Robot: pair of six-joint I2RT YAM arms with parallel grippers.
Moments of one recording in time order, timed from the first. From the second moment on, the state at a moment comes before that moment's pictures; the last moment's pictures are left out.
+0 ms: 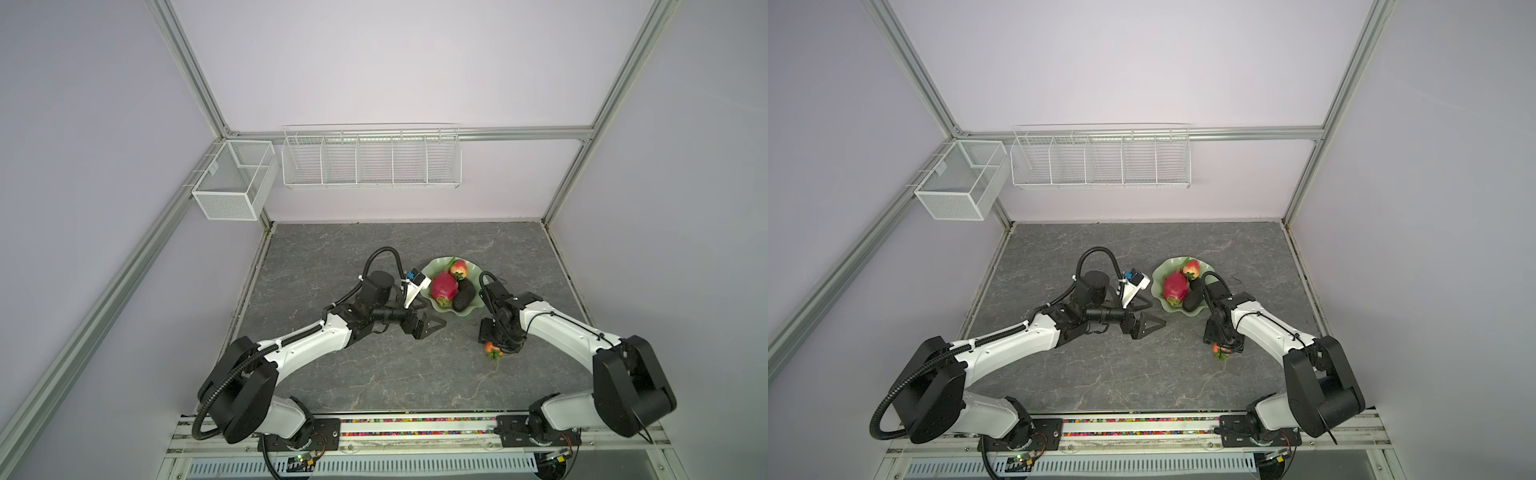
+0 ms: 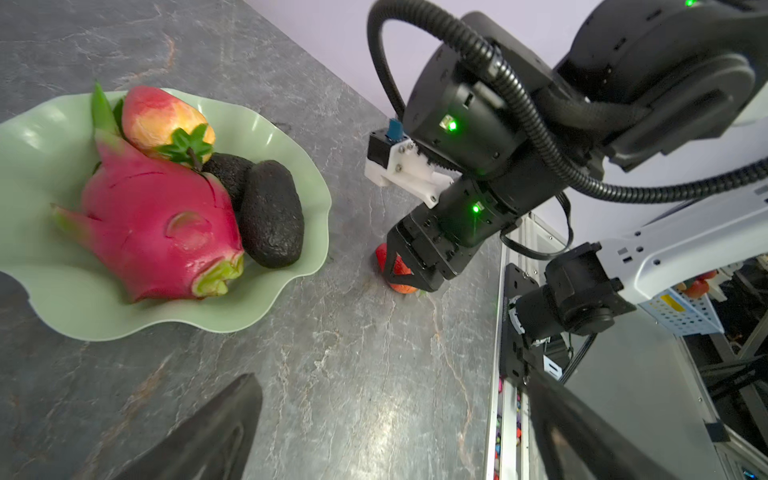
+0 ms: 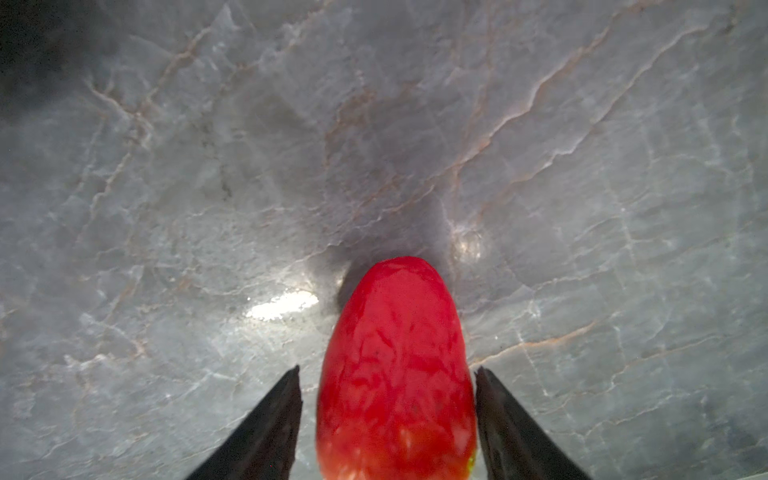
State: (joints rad) left arm -0.80 1.43 0.84 0.11 0.62 -0.20; right arm 0.41 1.43 0.81 -0.88 0.09 0.69
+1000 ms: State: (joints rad) left arm -0.81 1.40 0.87 0.03 0.42 -0.17; right arm 0.25 1.73 1.43 -0.85 -0.05 0.51
